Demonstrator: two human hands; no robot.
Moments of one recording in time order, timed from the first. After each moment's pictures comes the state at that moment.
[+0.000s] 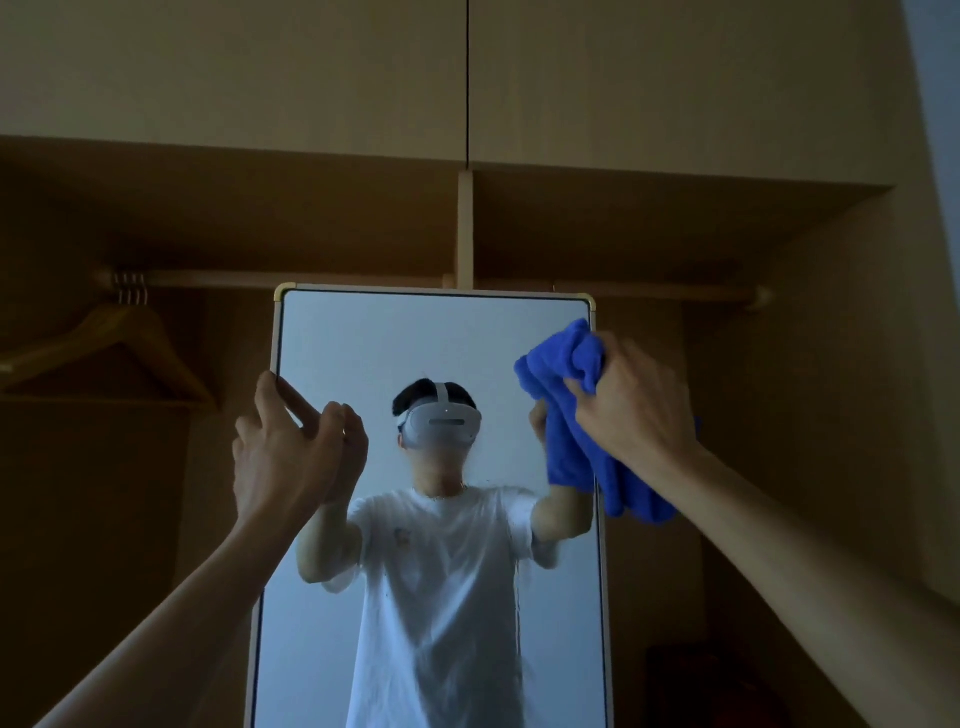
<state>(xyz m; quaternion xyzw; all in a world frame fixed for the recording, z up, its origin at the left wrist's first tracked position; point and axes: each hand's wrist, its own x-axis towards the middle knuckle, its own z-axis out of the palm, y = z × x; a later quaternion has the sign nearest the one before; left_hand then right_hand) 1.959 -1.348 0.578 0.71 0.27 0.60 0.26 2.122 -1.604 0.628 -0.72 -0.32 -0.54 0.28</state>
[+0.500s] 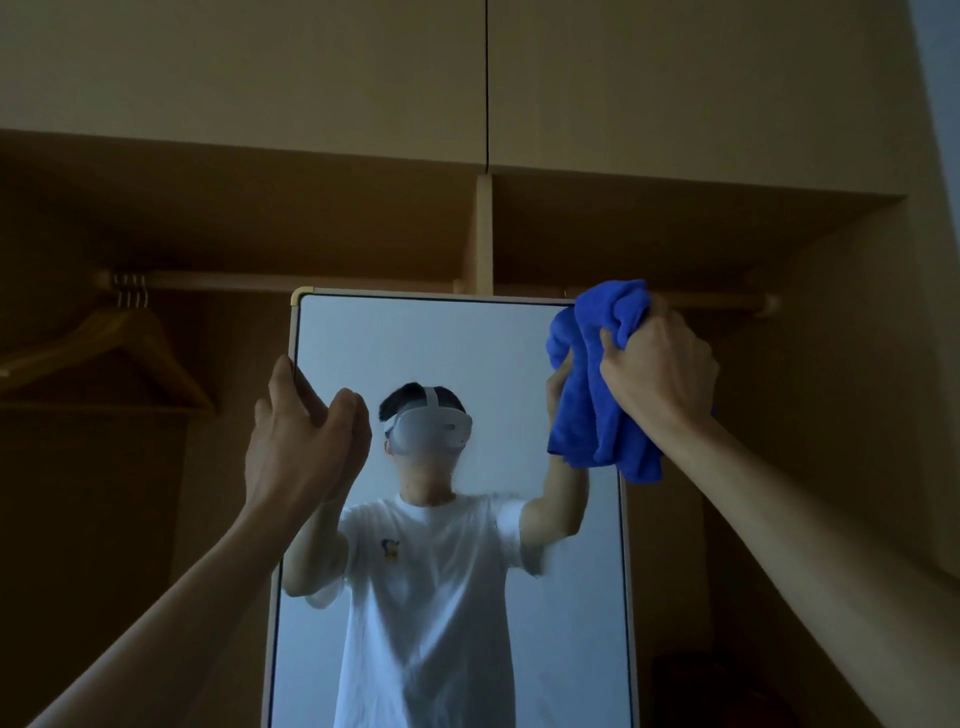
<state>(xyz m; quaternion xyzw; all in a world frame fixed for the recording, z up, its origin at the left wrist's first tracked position) 1.964 -1.318 0.591 0.72 0.19 0.61 0.27 2.117 -1.589 0.661 -0.72 -0.20 -0.57 0.35</state>
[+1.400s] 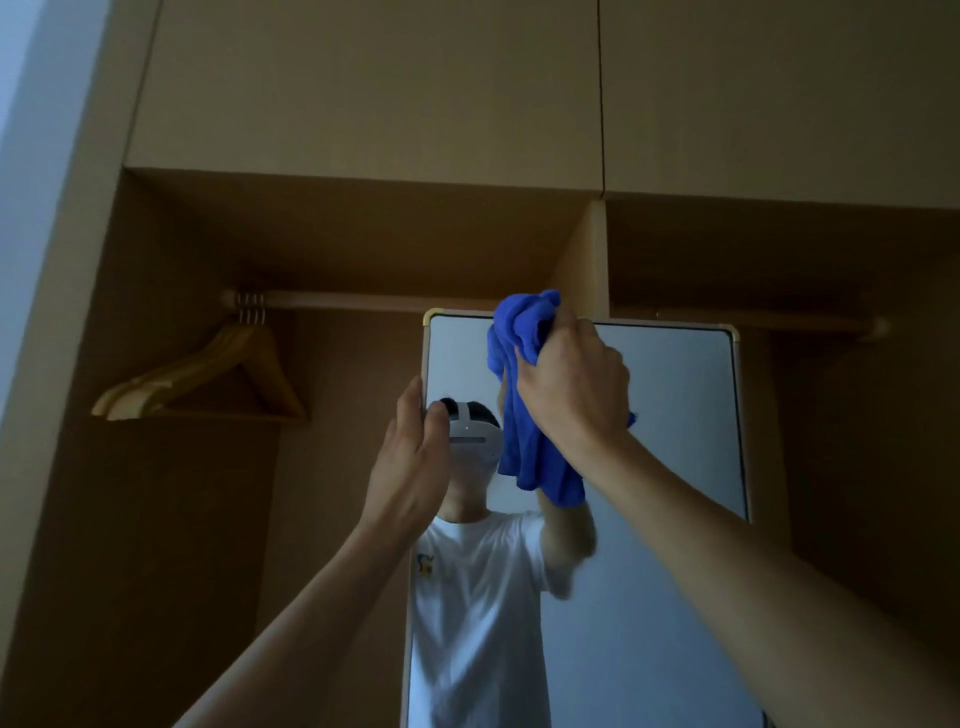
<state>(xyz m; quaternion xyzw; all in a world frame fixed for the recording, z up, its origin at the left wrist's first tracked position) 1.930 -1.303 0.591 0.73 0.04 0.57 0.38 2.008 -1.433 0.668 -0.69 -0.29 -0.57 0.34</state>
